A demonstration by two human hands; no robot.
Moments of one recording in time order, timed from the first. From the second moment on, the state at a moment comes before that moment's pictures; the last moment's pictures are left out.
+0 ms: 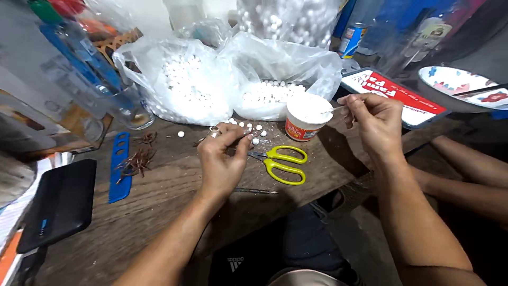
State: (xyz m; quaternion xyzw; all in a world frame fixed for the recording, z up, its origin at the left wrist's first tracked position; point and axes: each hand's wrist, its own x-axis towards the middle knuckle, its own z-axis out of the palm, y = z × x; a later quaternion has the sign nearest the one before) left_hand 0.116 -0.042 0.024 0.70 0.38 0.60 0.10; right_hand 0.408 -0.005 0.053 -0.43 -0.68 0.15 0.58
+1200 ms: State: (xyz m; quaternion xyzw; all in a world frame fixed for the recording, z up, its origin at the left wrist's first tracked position) left_hand 0.154 -0.025 0.026 0.72 0.37 0.57 0.13; right_hand 0.446 -0.045 0.091 -0.40 -0.72 0.02 0.57
